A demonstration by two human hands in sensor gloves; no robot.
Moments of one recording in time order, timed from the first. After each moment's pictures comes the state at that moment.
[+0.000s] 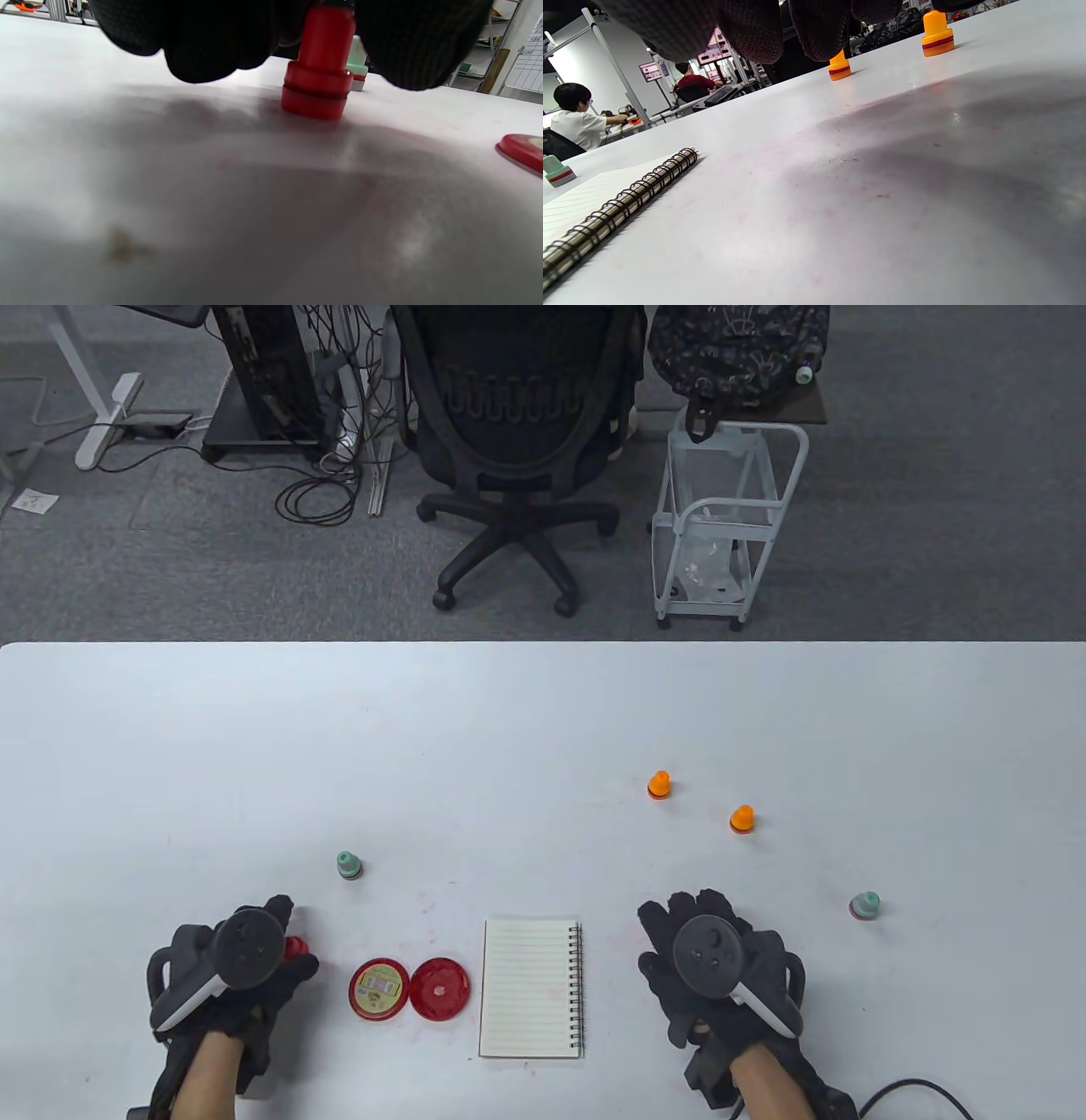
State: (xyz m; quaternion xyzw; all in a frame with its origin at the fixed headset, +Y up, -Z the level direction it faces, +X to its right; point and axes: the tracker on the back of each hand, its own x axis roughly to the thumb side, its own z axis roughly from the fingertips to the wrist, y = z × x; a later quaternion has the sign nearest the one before) left_hand -0.341 -0.758 -0.242 -0.09 -0.05 0.07 0.99; right_hand 0.146 -0.747 -0.226 0.06 0.07 0.98 0.17
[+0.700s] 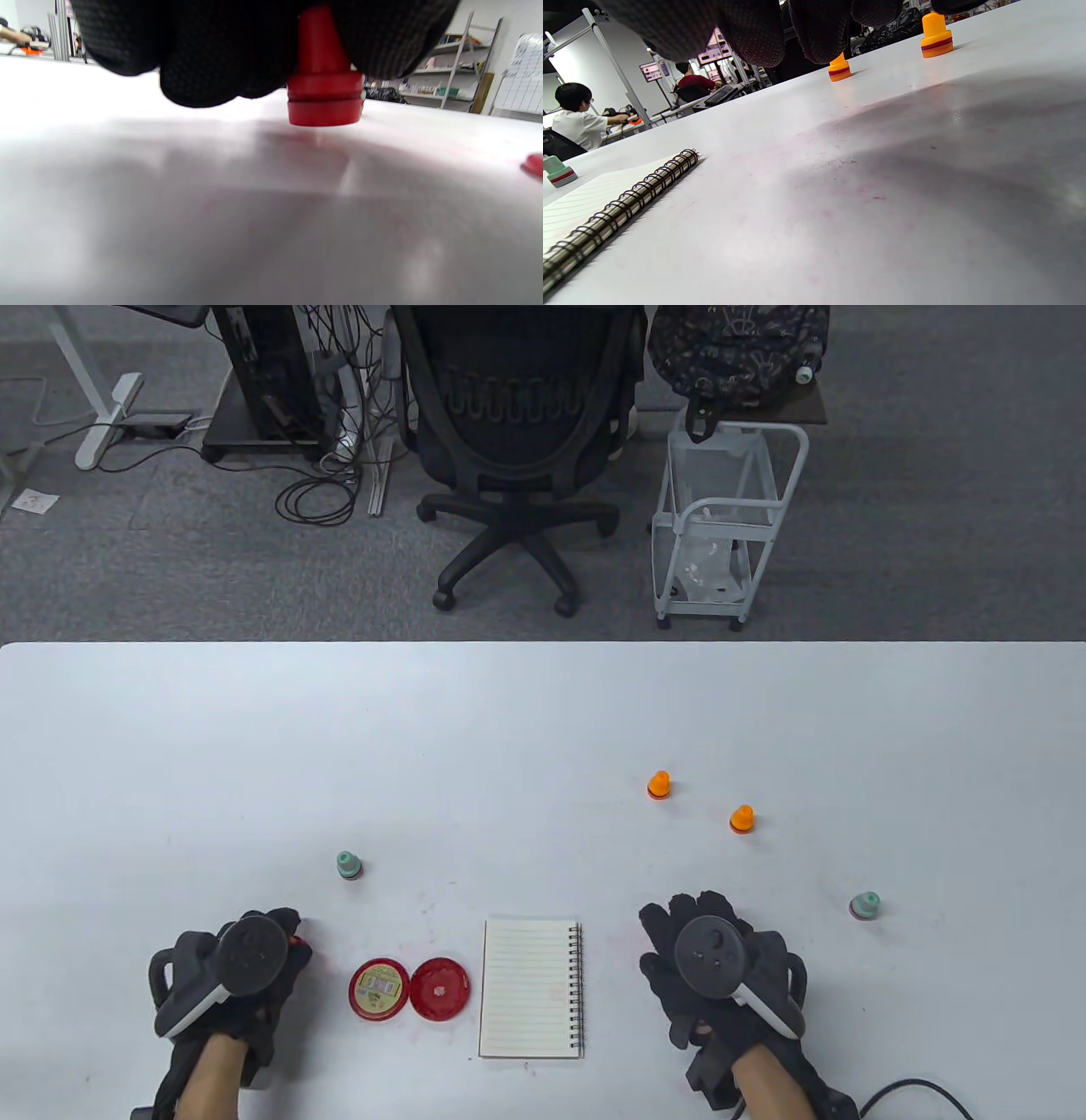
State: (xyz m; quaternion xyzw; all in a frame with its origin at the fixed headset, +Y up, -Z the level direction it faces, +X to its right) left_hand -0.336 -0.752 -0.240 -0.01 -0.06 0.05 1.00; right_hand 0.147 -0.747 -0.225 0.06 0.07 0.98 0.17
